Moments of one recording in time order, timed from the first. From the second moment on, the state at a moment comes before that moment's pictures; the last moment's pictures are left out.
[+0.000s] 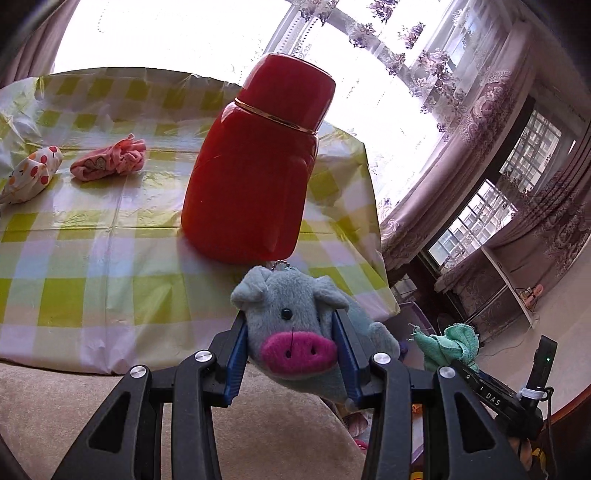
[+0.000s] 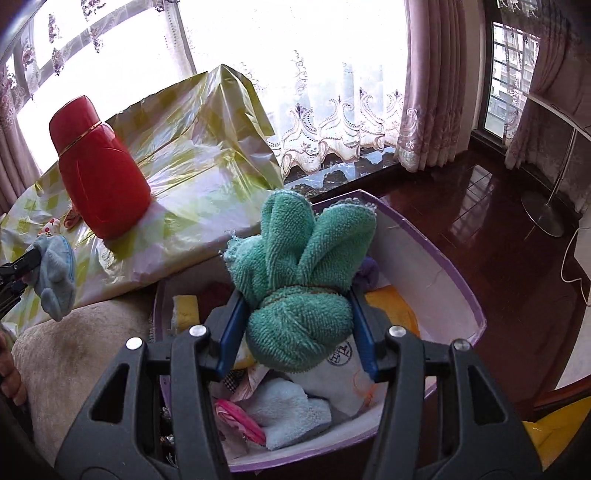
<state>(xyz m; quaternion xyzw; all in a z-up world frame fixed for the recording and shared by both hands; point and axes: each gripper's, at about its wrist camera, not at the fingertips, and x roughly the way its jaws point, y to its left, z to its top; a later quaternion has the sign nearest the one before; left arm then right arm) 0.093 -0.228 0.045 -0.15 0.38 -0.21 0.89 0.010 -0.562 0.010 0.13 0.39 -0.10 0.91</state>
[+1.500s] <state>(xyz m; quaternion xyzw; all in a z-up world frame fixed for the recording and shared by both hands) 0.079 -0.282 0.029 -0.11 0.44 -0.26 0.85 0.023 -0.543 0.007 0.14 0.40 -0.09 0.90</state>
